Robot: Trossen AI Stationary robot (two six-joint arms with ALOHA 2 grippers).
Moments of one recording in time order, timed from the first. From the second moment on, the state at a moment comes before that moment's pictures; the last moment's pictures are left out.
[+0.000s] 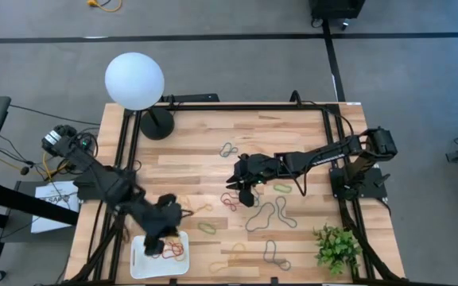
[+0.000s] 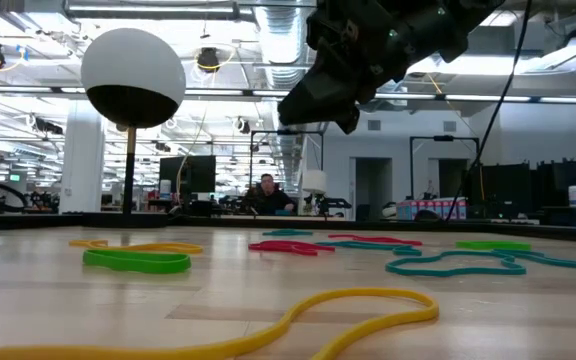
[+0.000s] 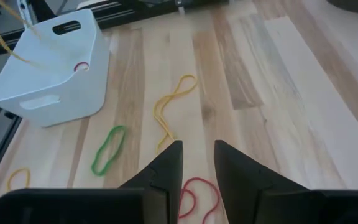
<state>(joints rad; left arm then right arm) -0.68 1.32 1.14 -0.72 -0.05 -0.73 0.09 1.67 0.98 0.12 -0.06 0.20</state>
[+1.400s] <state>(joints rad) -0.84 1.32 1.03 -0.84 -0.47 -0.89 0.17 2.02 1.20 0.30 -0.11 -0.04</state>
